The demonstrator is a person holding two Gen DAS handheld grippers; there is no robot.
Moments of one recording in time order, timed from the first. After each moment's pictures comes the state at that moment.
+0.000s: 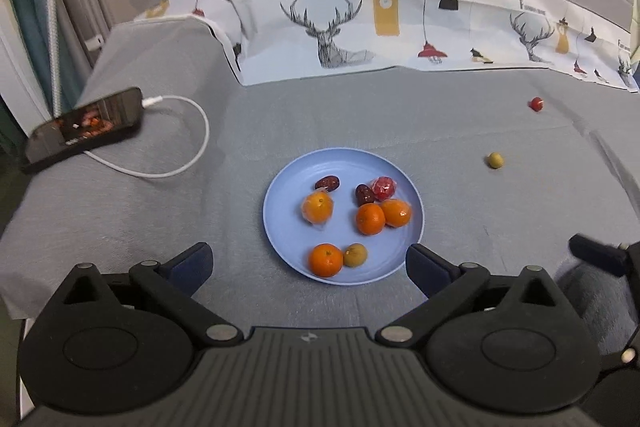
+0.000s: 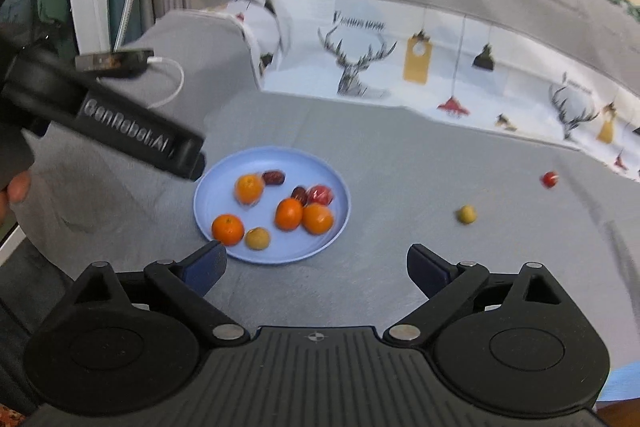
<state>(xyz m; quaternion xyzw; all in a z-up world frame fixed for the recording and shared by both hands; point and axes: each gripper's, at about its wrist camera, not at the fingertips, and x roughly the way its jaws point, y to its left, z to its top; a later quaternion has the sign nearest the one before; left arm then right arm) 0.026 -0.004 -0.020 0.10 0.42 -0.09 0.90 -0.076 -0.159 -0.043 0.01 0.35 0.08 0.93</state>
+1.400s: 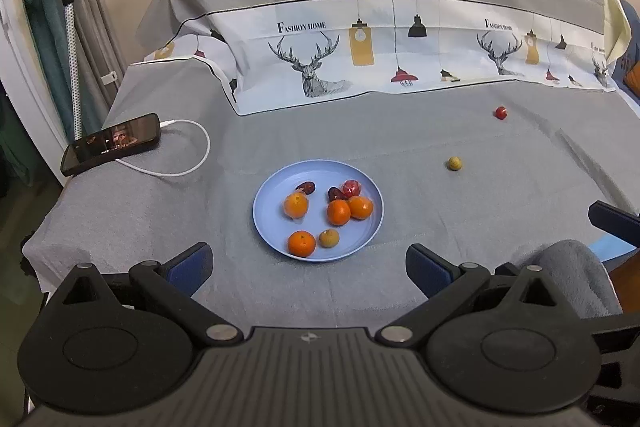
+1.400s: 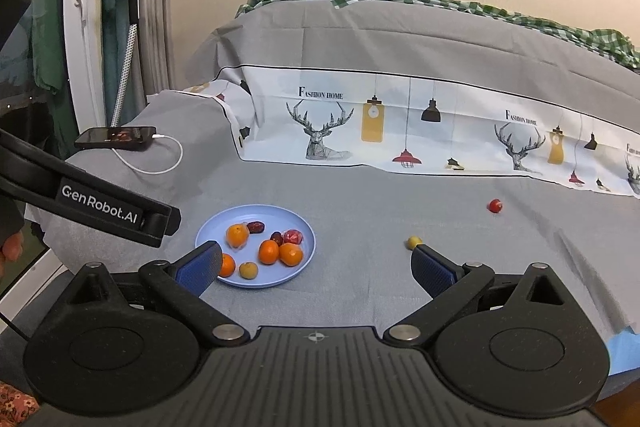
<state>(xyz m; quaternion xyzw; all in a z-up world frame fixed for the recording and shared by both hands) -0.067 -0.021 0.017 0.11 0.37 -0.10 0.92 -0.165 -0.195 -0.002 0.05 0.26 0.04 0.96</state>
